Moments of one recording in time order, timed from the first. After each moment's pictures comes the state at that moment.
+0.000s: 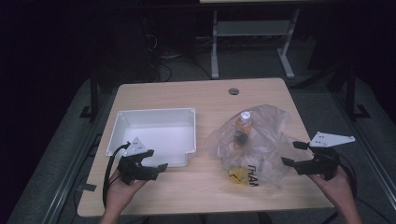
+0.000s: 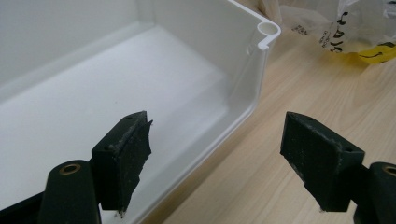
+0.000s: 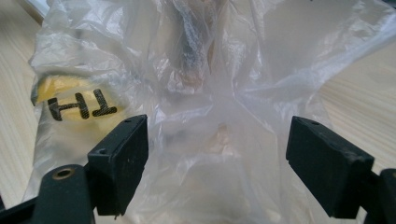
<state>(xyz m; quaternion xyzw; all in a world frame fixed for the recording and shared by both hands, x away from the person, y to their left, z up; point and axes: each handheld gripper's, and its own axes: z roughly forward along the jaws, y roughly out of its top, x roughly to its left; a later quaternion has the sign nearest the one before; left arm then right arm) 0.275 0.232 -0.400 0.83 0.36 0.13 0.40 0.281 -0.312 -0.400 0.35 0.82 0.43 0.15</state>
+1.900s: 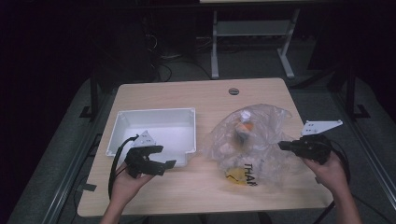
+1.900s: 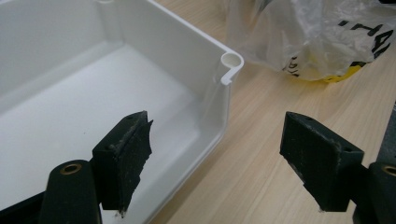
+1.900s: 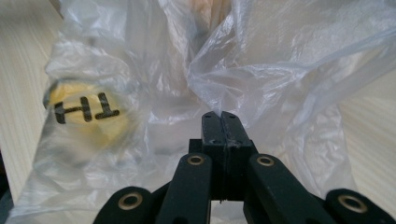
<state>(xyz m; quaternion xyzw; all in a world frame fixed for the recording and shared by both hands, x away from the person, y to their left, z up) 0.288 0.208 -0.379 0.84 0.33 0.10 0.41 0.313 -0.300 -0.384 0.31 0.85 0.41 0.12</state>
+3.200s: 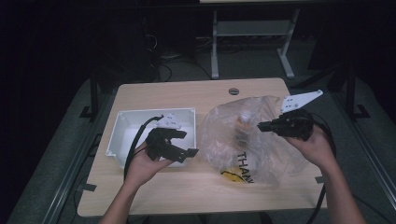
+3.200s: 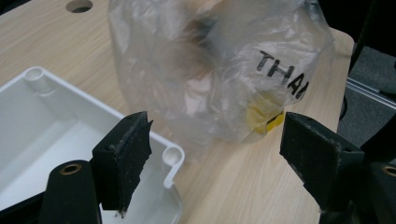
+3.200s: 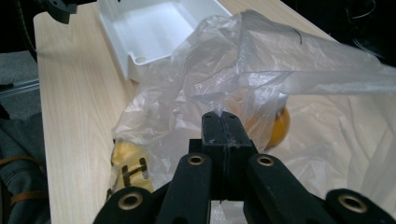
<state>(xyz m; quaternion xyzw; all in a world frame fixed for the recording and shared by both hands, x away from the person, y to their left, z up) 0.310 0.145 -0.326 0.87 0.25 0.07 0.41 0.342 -0.235 -0.309 0.21 0.87 0.43 0.10</state>
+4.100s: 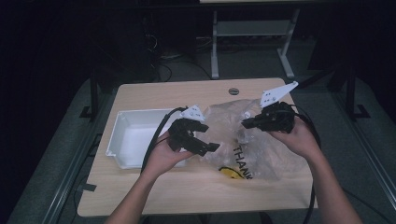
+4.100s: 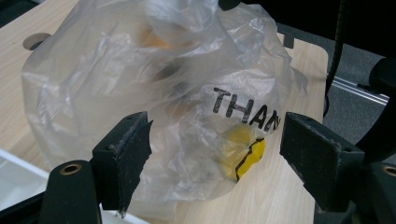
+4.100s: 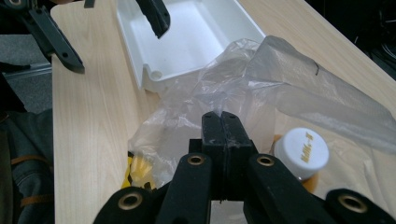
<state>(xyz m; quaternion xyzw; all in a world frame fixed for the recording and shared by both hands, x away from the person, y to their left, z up) 0.327 0.089 -0.312 0.88 0.20 0.05 0.42 0.359 -0.191 -0.297 0.17 0.90 0.40 0.08</state>
